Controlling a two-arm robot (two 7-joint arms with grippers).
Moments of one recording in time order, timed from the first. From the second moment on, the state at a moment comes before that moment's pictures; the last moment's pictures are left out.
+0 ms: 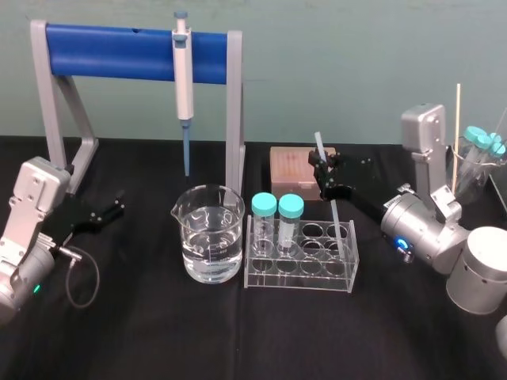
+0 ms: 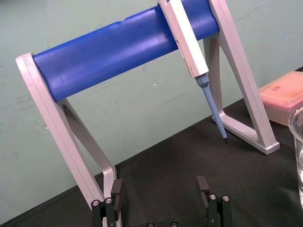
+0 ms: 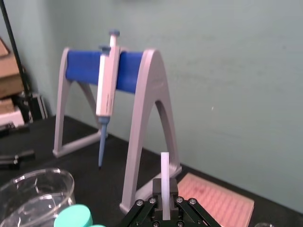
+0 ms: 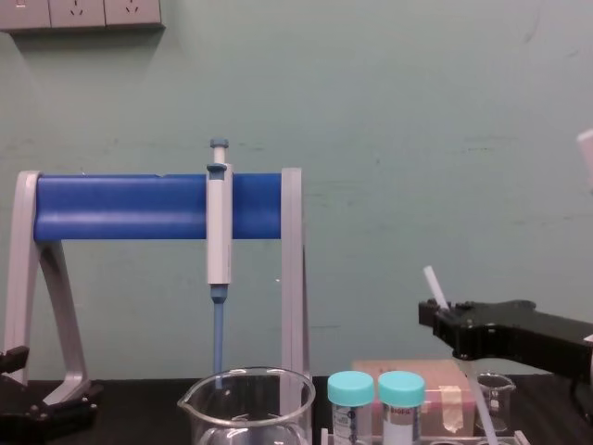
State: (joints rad) left arm -0.20 0.60 0.45 -1.41 -0.25 -0.12 0.03; right arm 0.35 0.33 -0.37 -1.31 0.38 -0.01 0.39
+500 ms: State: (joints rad) left arm -0.20 0.60 0.45 -1.41 -0.25 -0.12 0.03; right arm 0.28 0.32 -0.31 -1.42 0.38 -0.17 0.41
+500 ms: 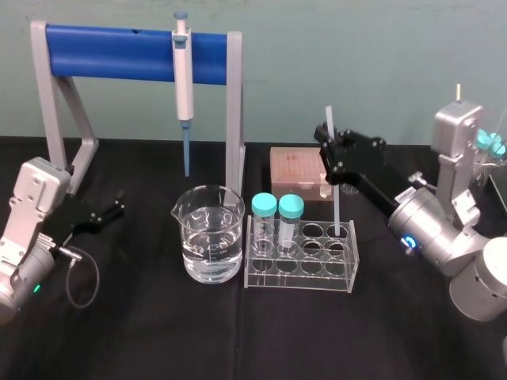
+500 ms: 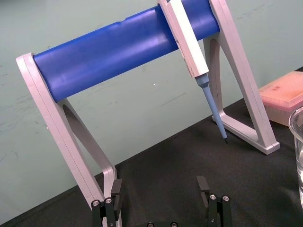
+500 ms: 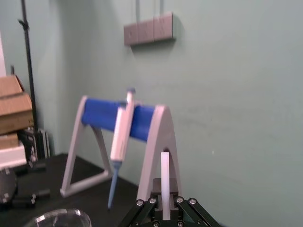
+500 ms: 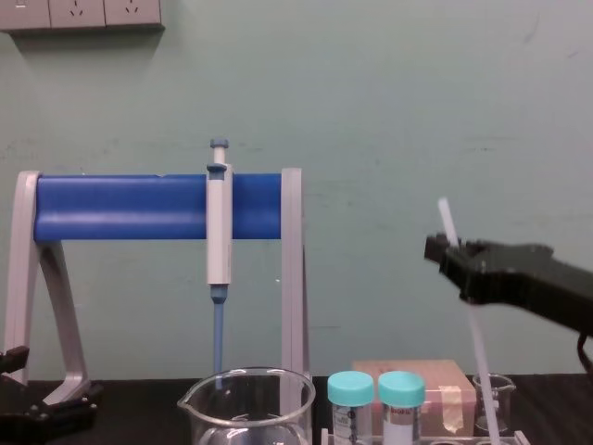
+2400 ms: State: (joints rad) left arm -0.20 0.60 0.45 -1.41 -0.25 -0.12 0.03; right arm 0.18 0.41 -0.23 -1.59 0.39 -0.13 0.42
